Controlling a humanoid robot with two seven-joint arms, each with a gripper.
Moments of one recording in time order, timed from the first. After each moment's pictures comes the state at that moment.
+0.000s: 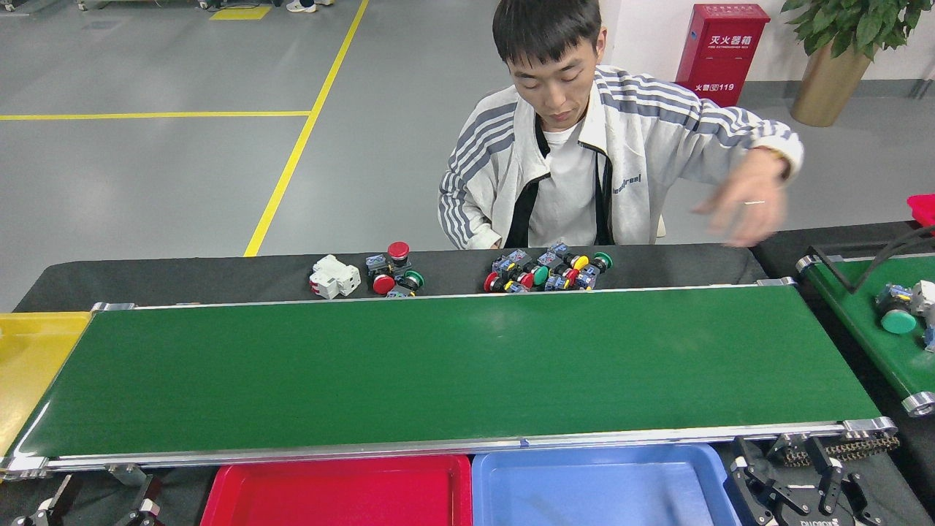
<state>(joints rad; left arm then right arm) 0.36 0.14 0.49 -1.69 -1.30 -0.49 0.07 0.27 -0.07 -0.26 -1.73 1.23 -0.22 0.02</state>
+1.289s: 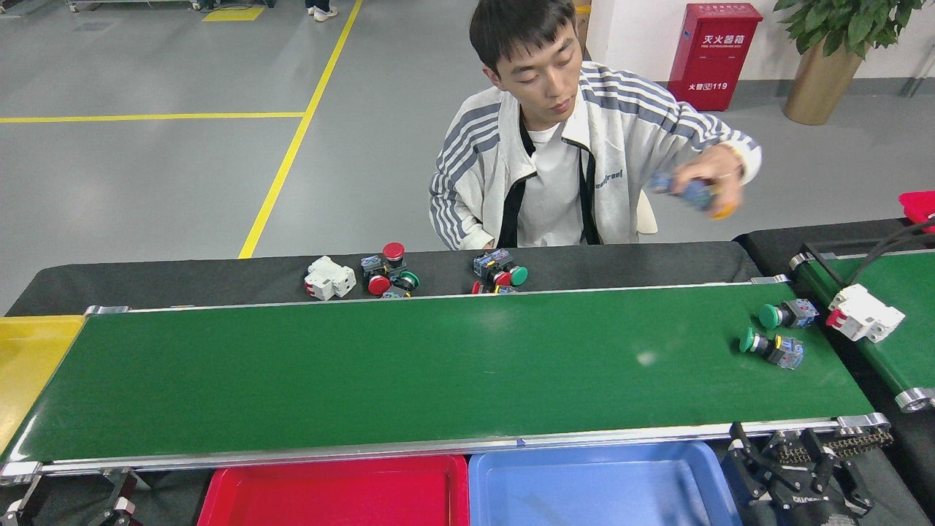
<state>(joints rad) 0.35 0.15 0.54 -1.70 -1.29 -0.49 0.07 0.05 -0.07 -0.27 -1.56 1.23 -0.14 0.15</state>
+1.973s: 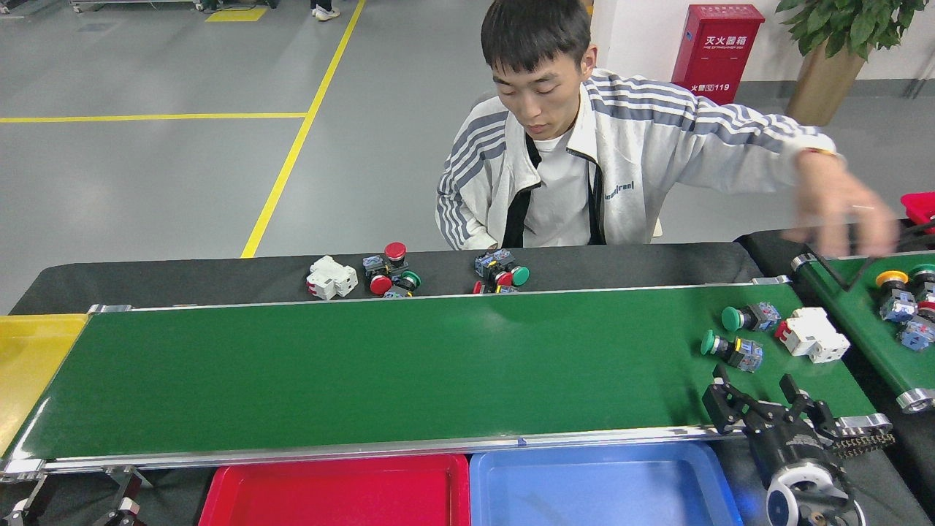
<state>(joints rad) 0.35 0.15 0.53 -1.70 -1.29 -0.50 0.07 -0.17 -0.09 -0.16 -1.32 1.31 -0.08 0.16</state>
